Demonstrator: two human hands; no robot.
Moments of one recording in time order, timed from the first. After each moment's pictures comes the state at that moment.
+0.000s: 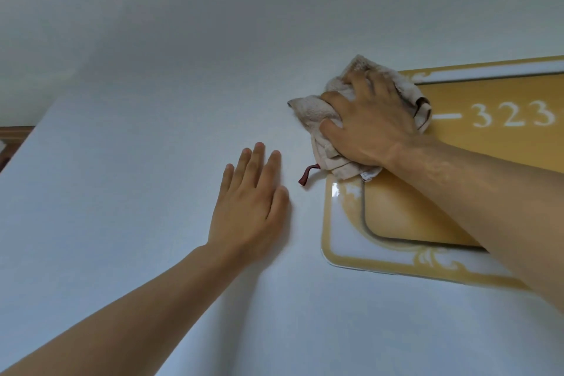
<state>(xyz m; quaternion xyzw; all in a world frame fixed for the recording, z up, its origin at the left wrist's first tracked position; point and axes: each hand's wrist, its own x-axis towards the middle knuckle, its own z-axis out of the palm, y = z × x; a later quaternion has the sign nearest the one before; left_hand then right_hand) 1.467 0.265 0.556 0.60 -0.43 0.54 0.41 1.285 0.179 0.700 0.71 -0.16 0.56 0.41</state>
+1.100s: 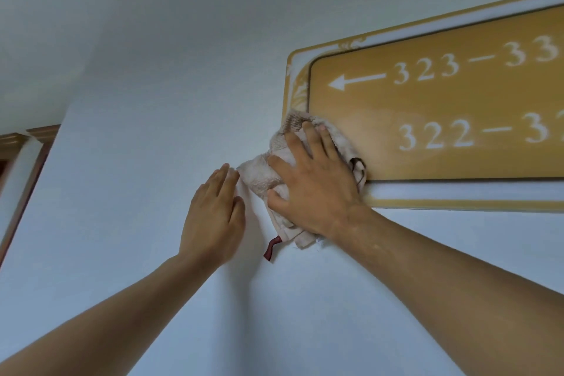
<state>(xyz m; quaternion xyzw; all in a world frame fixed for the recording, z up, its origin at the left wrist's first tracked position) 1.409 0.288 0.472 0.65 -0.39 0.48 0.44 1.261 0.179 0.542 0.75 -0.09 0.51 0.40</state>
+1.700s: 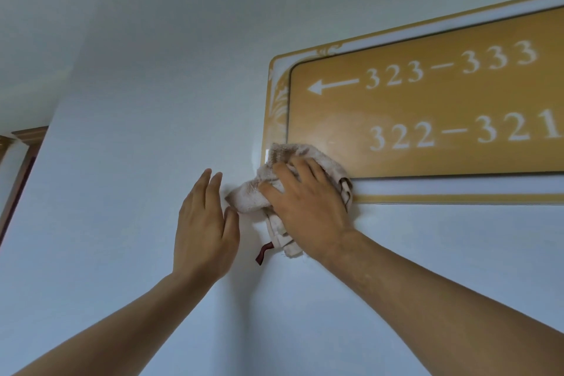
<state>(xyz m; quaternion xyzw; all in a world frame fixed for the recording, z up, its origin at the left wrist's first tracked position) 1.376 0.284 0.446 0.63 -0.35 0.50 0.48 1.235 0.173 0.504 0.75 -0.08 0.50 0.43</state>
